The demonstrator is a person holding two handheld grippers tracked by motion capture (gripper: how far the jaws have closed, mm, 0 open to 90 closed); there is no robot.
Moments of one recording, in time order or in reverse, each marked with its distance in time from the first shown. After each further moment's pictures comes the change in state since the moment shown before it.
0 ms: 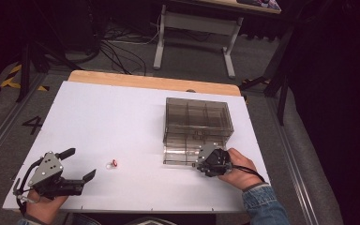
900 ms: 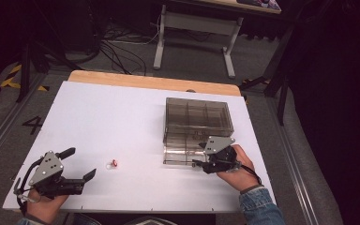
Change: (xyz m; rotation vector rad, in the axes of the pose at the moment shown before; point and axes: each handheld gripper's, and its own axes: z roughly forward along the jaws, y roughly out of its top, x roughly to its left) left arm 0.001 0.000 0.001 -0.001 0.009 -0.002; right arm -0.003 0.004 -0.033 -0.292 -0.097 0.114
